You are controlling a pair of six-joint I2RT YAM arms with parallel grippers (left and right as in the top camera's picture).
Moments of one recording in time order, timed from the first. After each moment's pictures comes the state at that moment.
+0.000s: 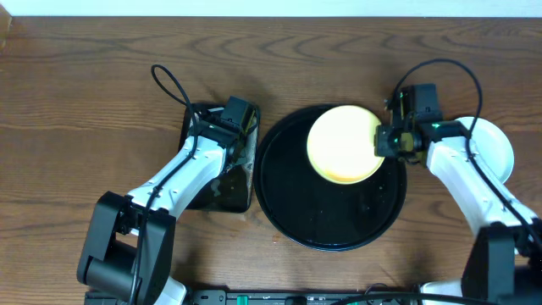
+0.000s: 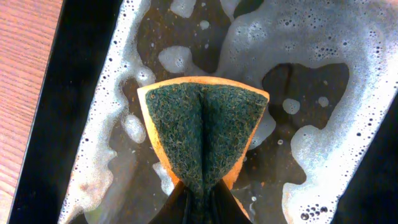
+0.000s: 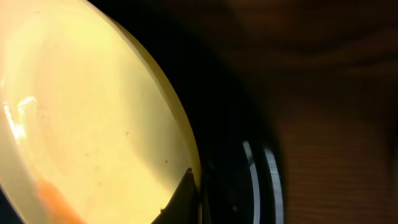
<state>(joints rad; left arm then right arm) -0.39 1.70 1.05 -0.70 -0.31 -0.61 0.12 1.59 1.05 -0.62 -0.05 0.15</state>
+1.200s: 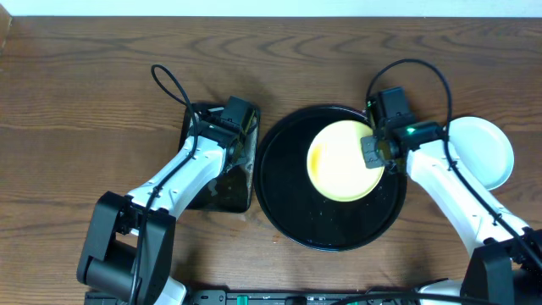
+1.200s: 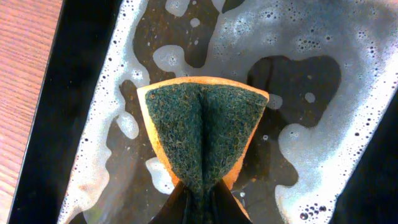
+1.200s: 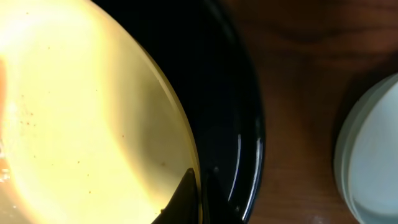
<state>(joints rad) -0.39 1.70 1.05 -0.70 -0.31 -0.61 0.30 1.57 1.07 -0.77 0.21 0.08</state>
